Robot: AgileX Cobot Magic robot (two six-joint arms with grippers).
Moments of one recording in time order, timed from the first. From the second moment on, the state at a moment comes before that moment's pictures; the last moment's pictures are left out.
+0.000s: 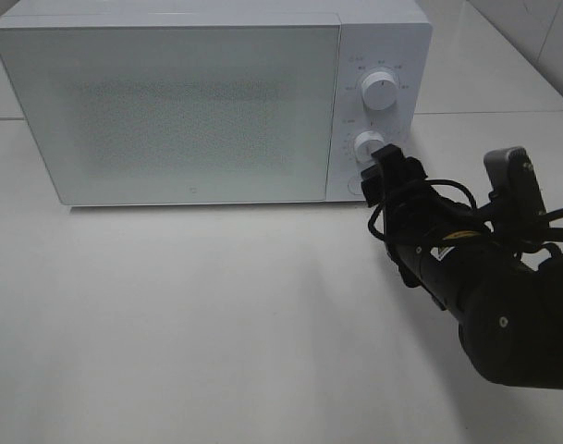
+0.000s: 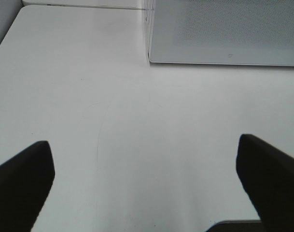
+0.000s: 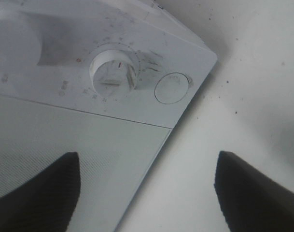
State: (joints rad) left arm 0.05 -0.01 -0.52 -0.12 1.08 0.03; right arm 0.78 1.79 -0.46 0.76 -1.04 0.93
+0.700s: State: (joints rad) left arm 0.05 -0.01 -0.52 -0.12 1.08 0.03; right arm 0.78 1.79 -0.46 0.78 -1.02 1.31
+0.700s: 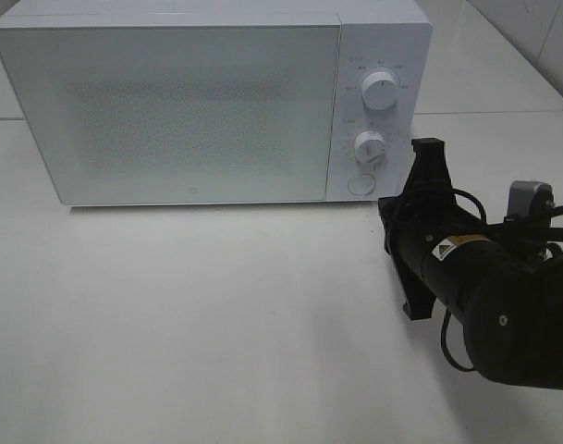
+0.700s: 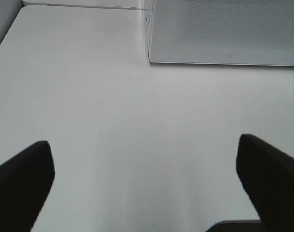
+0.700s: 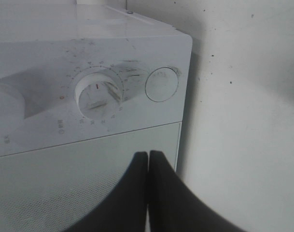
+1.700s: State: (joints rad) left arm 0.05 -0.01 -0.52 -0.12 1.08 0.03; right arm 0.62 1.99 -0.70 0.65 -0.87 1.32
